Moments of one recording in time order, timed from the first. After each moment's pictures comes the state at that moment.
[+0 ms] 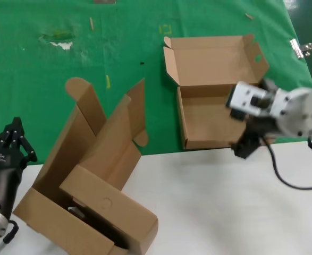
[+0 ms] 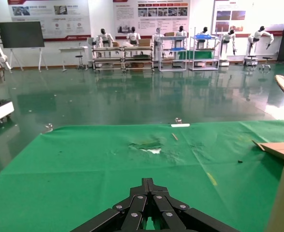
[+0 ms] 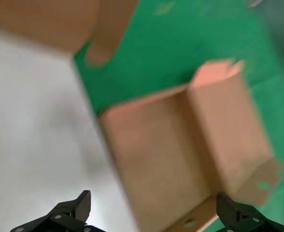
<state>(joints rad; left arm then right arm) 0.00 -0.30 1.60 -1.60 -1.80 0.00 0.00 0.67 0.36 -1.84 1.72 0.35 -1.46 0.67</state>
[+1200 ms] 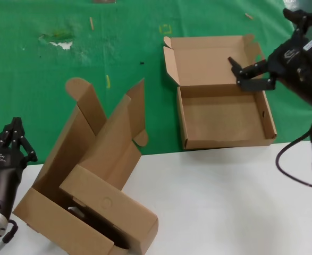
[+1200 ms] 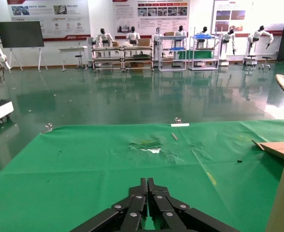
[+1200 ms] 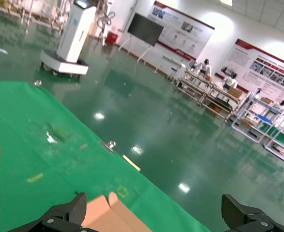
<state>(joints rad) 0.00 -0.30 1.60 -1.60 -1.80 0.00 0.00 0.34 0.38 -1.42 1.88 0.92 -0.77 0.55</state>
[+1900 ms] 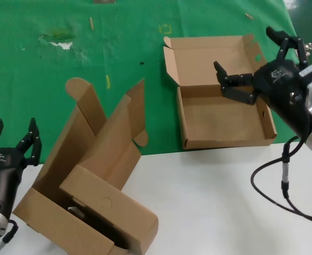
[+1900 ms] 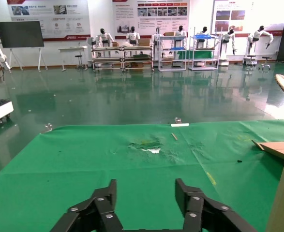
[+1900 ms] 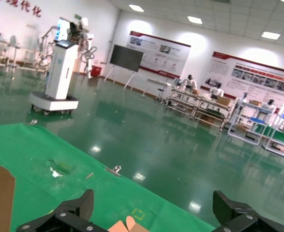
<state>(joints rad) 0.00 -0.30 1.60 -1.60 -1.80 0.00 0.00 0.21 0.35 -1.49 1.77 1.25 -0.48 0.34</state>
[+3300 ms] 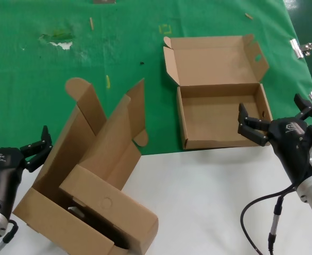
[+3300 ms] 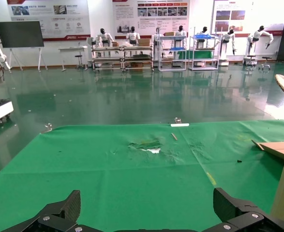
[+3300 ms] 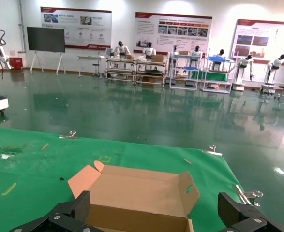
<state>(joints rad) 0.00 -0.30 1.60 -1.60 -1.80 0.00 0.00 0.02 0.30 -1.59 1.61 1.76 -0.04 0.03</state>
